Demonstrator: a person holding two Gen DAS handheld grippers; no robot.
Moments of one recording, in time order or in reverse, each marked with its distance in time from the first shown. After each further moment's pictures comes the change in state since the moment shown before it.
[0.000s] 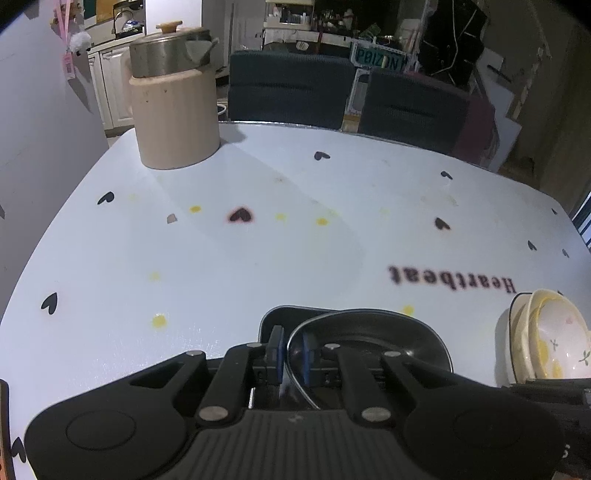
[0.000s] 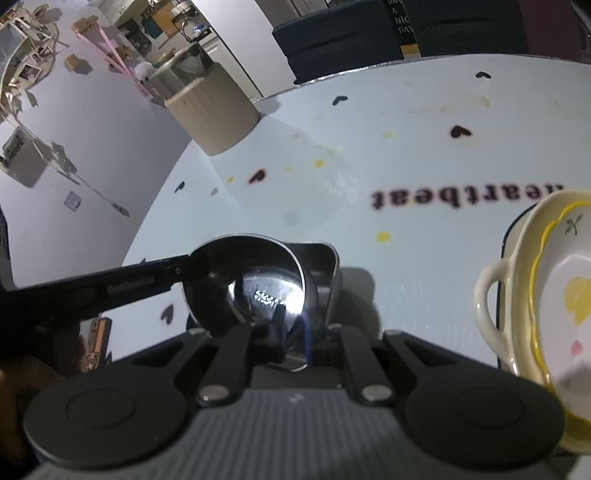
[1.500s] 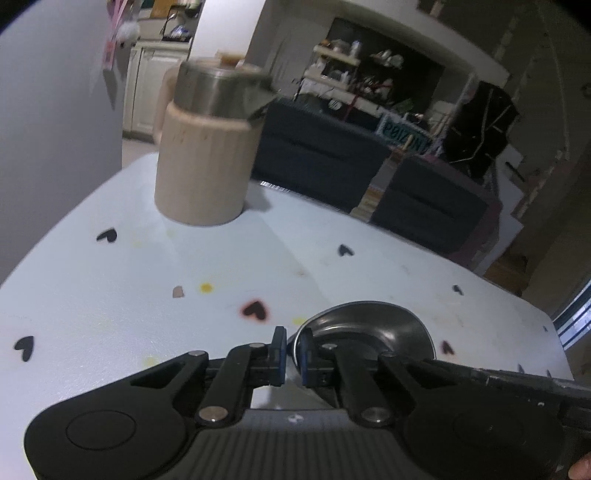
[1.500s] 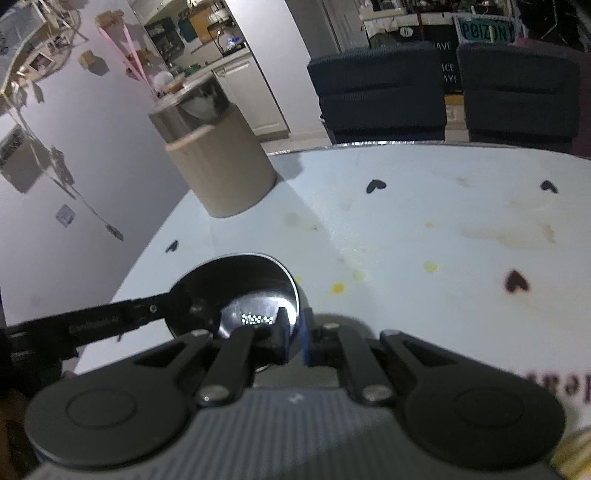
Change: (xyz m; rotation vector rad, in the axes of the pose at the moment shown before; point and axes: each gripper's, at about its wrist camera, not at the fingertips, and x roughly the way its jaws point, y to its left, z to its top) left arm 0.012 0.048 0.059 -0.228 -0.191 -0.088; right arm 0.045 0.015 0.112 -0.167 -0.102 0.007
